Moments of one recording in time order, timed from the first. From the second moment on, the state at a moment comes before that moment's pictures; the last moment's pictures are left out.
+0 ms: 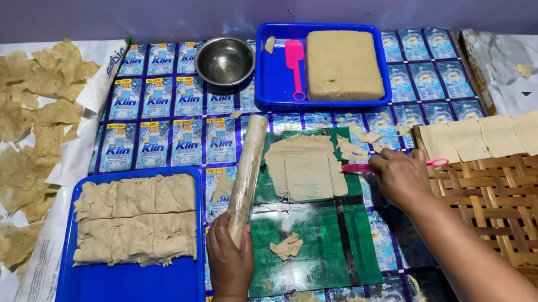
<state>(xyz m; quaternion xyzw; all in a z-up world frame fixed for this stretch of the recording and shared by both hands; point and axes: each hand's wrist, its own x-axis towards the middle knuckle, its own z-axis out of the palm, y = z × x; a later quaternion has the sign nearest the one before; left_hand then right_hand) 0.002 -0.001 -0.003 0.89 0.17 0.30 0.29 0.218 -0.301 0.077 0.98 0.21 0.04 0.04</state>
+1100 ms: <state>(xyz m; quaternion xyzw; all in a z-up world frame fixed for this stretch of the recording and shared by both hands) 0.003 -0.001 0.001 0.88 0.18 0.30 0.31 0.226 -0.188 0.067 0.90 0.41 0.13 0.00</state>
